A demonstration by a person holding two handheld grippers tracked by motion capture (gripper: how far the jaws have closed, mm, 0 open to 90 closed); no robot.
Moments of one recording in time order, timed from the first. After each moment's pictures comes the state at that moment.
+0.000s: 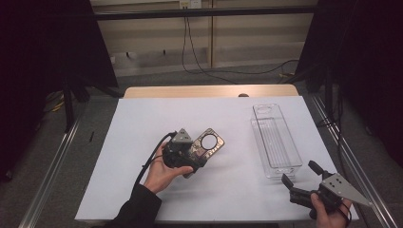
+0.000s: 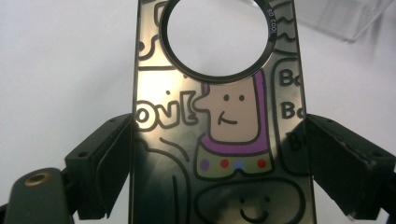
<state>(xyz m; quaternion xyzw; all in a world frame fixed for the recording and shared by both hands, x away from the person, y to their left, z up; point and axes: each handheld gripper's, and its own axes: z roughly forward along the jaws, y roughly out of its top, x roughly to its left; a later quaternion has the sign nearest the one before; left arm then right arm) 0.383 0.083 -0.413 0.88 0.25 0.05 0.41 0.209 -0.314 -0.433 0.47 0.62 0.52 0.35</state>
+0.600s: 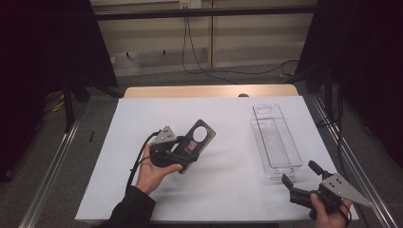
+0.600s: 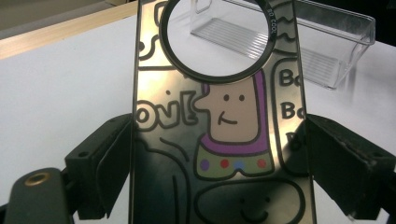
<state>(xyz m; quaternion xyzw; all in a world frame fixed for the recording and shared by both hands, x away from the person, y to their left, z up) 0.378 0.116 -0.406 0.82 0.25 0.08 0.50 0.209 -0.314 -0.433 0.47 0.62 0.52 0.35</state>
